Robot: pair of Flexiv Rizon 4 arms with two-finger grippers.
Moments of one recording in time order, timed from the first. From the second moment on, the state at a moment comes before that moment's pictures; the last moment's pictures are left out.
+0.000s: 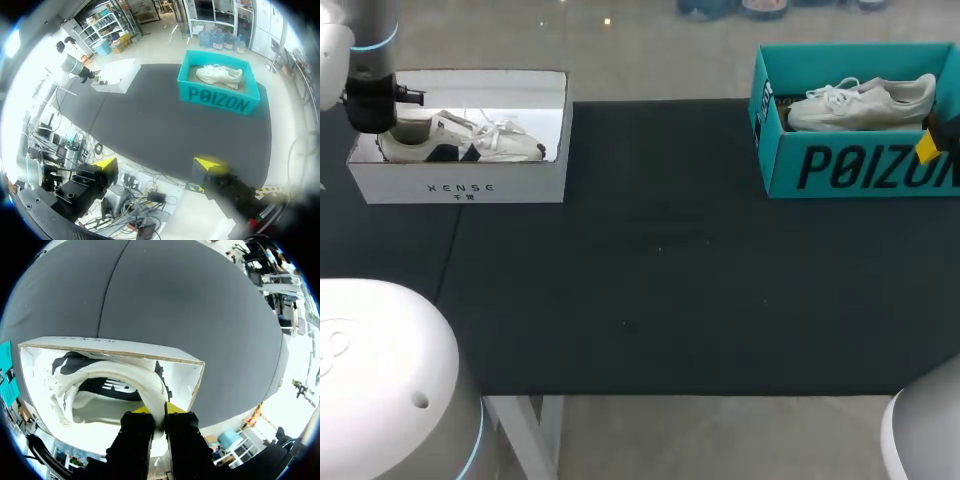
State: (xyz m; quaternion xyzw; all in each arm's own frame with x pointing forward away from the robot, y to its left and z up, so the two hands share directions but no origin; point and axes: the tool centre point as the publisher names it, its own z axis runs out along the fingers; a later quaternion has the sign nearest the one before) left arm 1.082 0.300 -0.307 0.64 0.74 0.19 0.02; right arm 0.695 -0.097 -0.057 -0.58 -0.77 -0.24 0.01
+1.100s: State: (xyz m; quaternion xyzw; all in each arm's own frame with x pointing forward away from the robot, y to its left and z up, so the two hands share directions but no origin) left arm 1.080 0.312 -0.352 0.64 0.75 0.18 0.01; right arm 0.695 -0.097 -0.057 -0.58 -0.77 -0.24 0.01
